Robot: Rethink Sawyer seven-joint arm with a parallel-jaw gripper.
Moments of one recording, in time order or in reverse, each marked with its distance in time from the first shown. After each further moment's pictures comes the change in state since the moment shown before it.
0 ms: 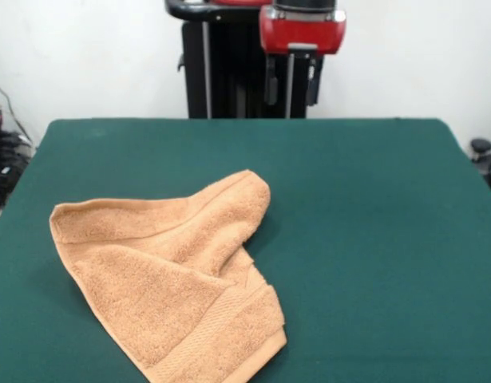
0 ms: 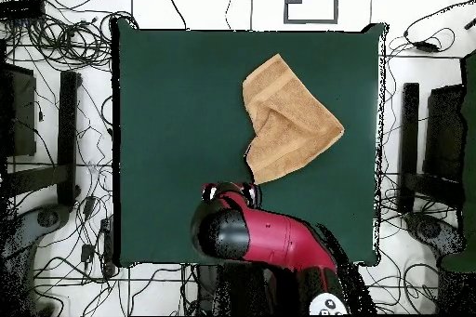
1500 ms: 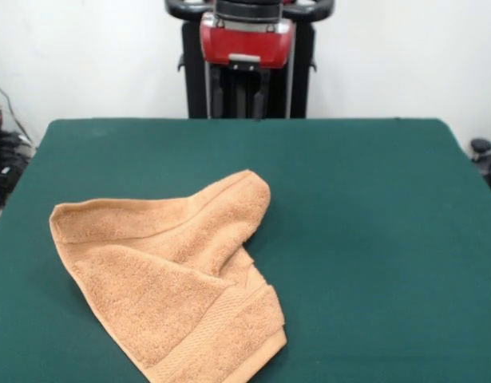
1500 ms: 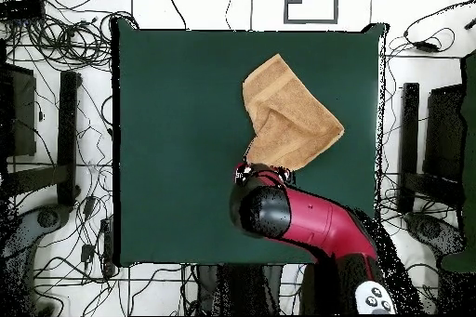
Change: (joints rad) arm -0.104 0.040 0.000 -0.111 -0.006 0.057 0.000
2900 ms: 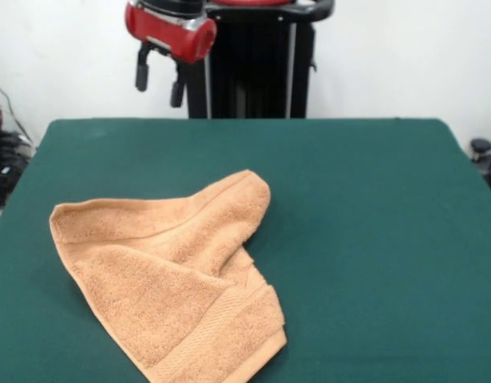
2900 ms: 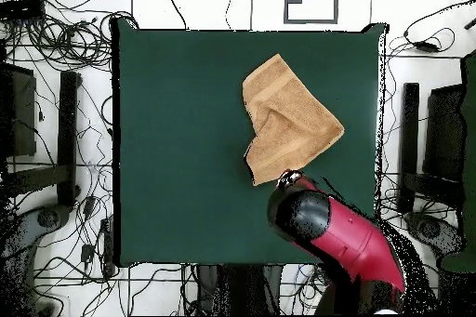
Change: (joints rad) arm 0.131 0.108 -0.353 -0.094 0.202 0.075 0.173
